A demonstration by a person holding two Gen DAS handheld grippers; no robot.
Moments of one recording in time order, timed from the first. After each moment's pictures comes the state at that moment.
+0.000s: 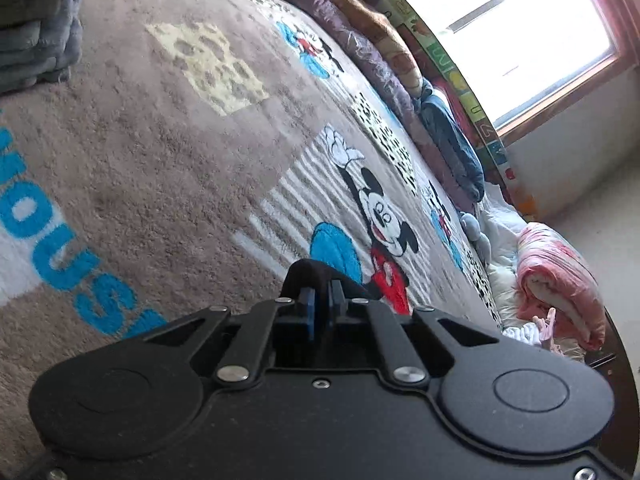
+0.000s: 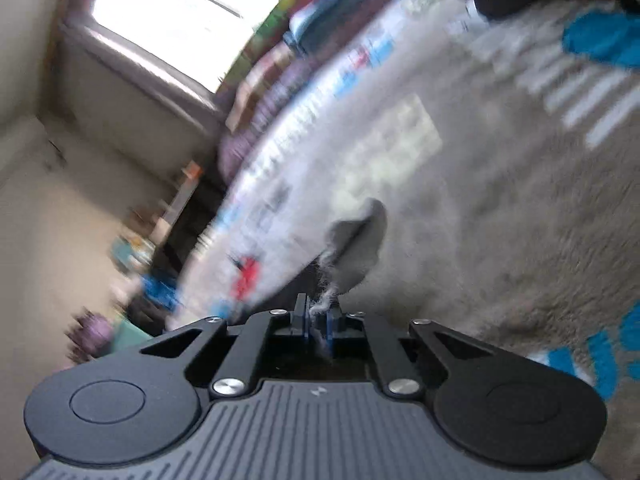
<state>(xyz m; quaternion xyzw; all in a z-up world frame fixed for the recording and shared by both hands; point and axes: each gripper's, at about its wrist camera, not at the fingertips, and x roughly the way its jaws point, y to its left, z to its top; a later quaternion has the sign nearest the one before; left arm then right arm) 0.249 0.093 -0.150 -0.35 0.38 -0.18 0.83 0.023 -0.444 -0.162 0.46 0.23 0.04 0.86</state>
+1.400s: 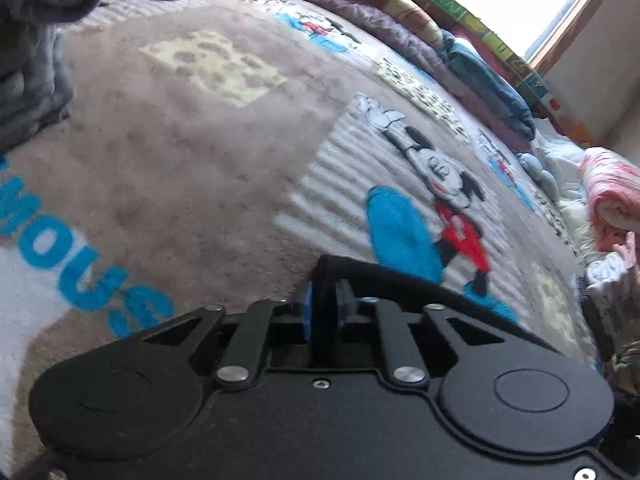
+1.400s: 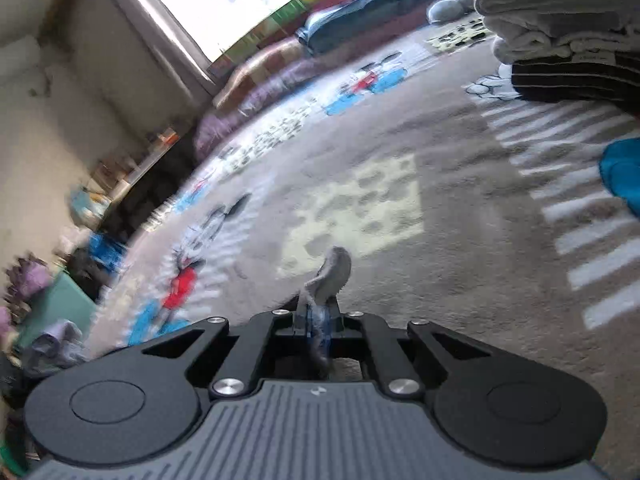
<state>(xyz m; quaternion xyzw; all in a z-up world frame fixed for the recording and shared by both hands) 0.251 0.064 -0.162 -0.20 0.40 -0.14 0.88 0.095 -0.466 -0.173 0.30 0.31 0.00 0.90</state>
